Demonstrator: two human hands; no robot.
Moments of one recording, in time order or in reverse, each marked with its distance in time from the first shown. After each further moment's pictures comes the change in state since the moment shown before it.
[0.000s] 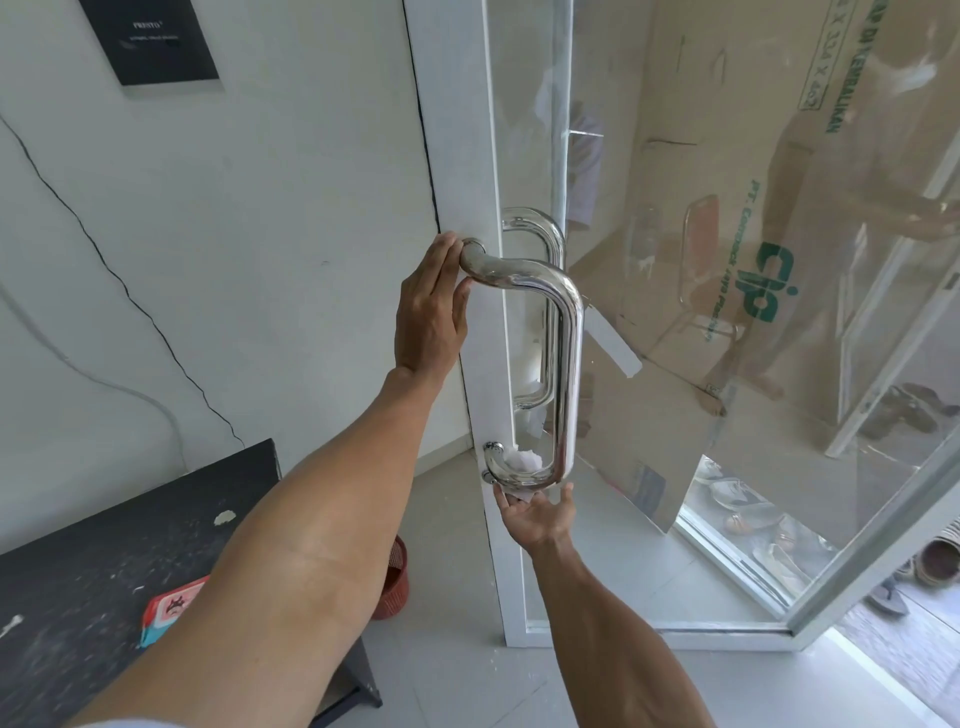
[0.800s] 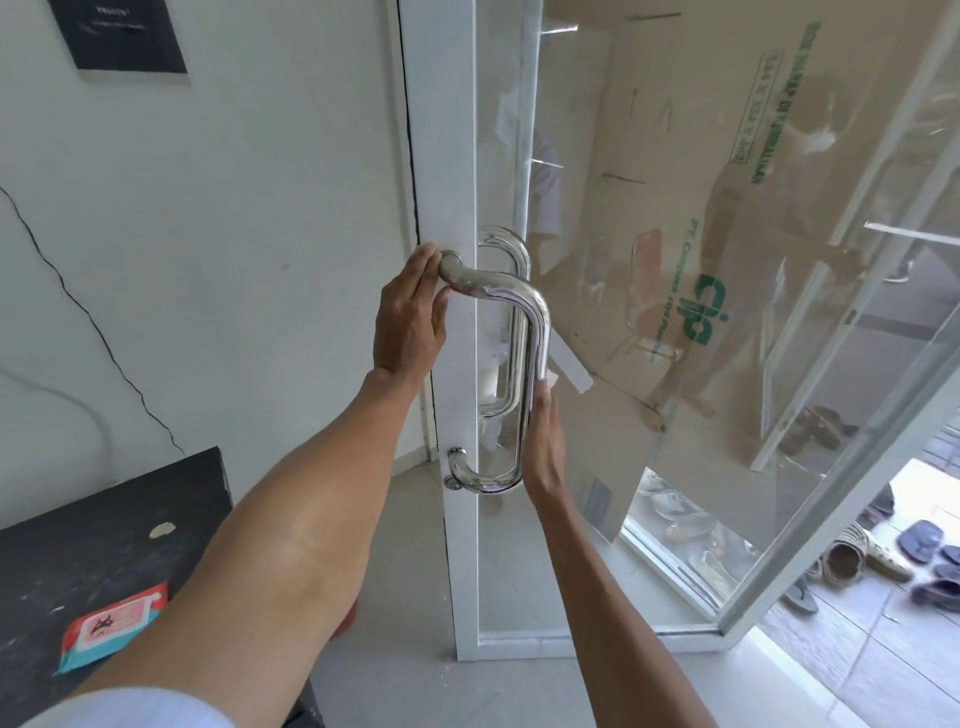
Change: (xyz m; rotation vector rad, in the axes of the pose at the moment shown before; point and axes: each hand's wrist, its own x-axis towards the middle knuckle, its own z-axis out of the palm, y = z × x) left_hand -0.001 0.002 -0.003 -0.070 -0.007 -0.026; right_hand -0.085 -0.033 0.086 -1.226 -0.071 -0.984
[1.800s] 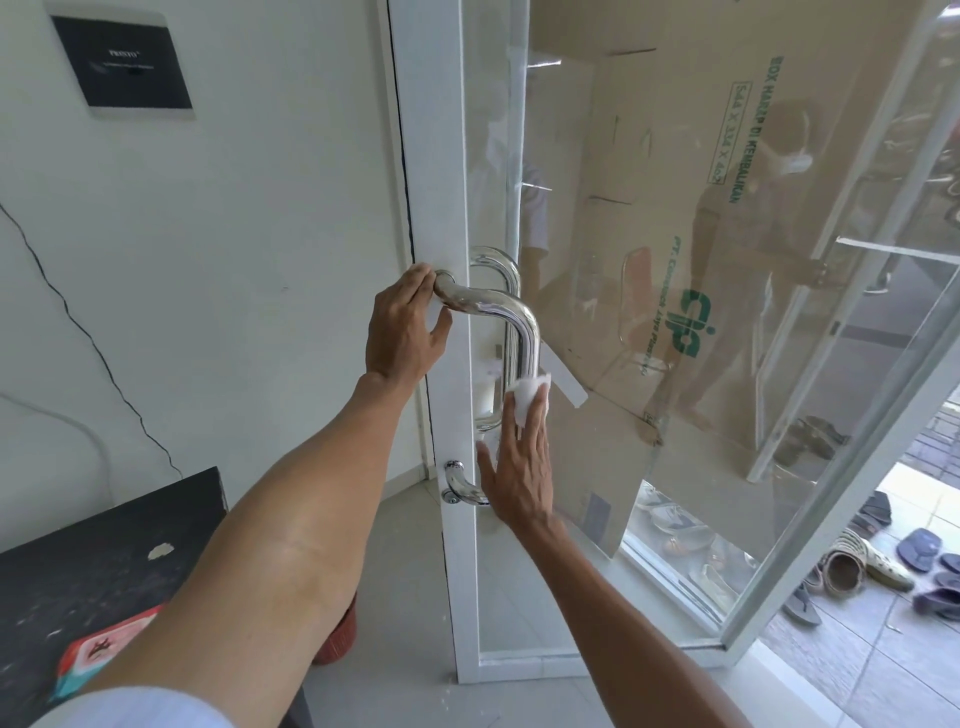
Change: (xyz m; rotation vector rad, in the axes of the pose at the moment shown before) left_hand 0.012 0.008 -0.021 0.067 -0.100 -0.006; right_hand -0.013 0.027 0.002 -0.827 0.052 -0.608
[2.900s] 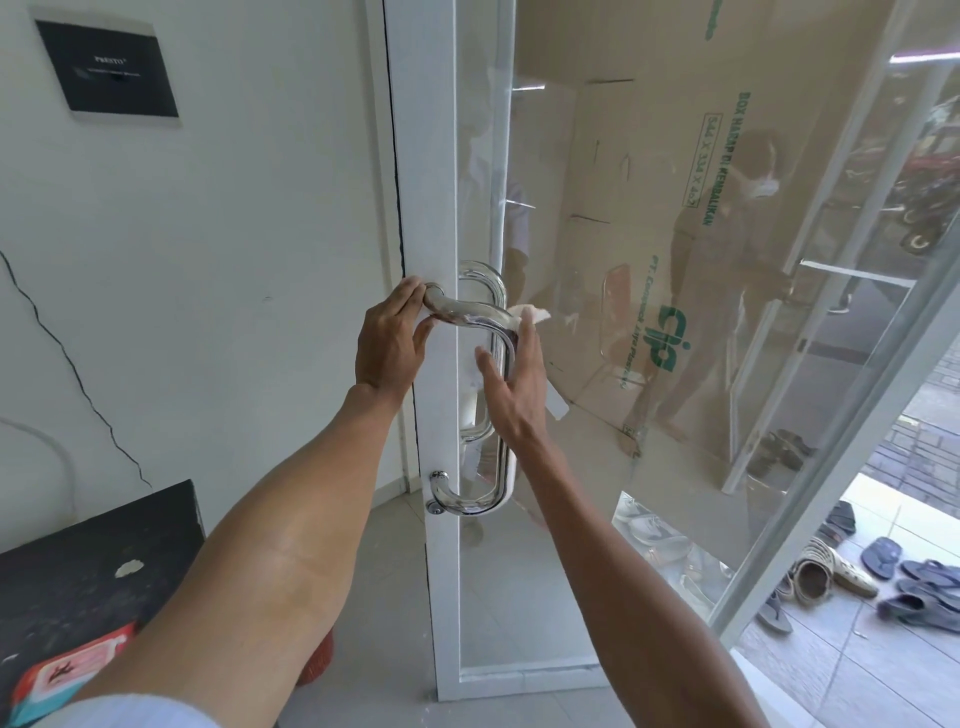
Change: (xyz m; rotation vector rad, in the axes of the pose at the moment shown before) left_hand -0.001 -0.004 0.002 -0.079 -0.025 -0.026; right_hand 0.088 -0.051 -0.075 0.570 0.039 0.147
